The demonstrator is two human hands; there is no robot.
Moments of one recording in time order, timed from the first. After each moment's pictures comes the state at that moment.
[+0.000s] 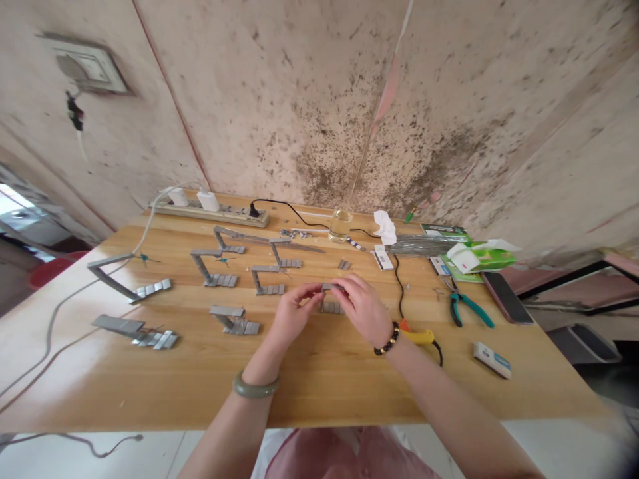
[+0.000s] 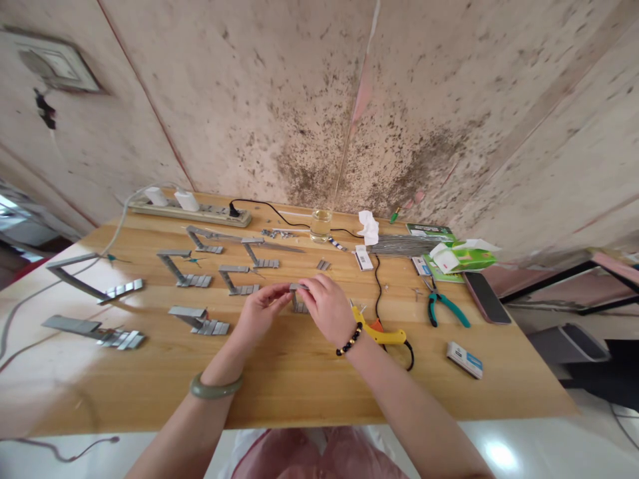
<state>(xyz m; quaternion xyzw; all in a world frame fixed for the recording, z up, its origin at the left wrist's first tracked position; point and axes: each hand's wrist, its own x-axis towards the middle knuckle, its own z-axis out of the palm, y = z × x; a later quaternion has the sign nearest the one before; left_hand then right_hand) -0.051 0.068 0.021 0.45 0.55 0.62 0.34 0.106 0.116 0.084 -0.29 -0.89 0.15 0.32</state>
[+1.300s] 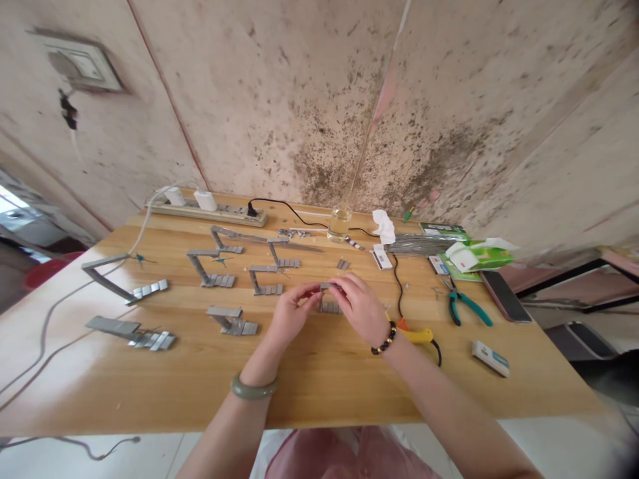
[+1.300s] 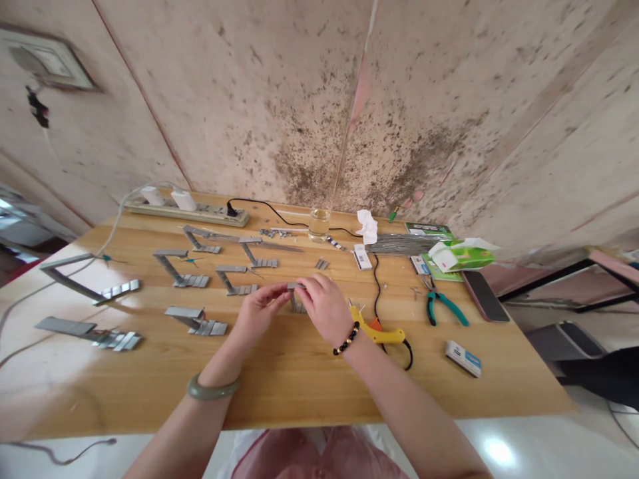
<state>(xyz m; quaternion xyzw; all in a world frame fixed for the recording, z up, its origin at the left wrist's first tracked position) -0.051 0.068 0.019 0.46 0.55 0.61 0.33 0.104 0.115 0.083 -0.29 -0.89 0.14 0.32</state>
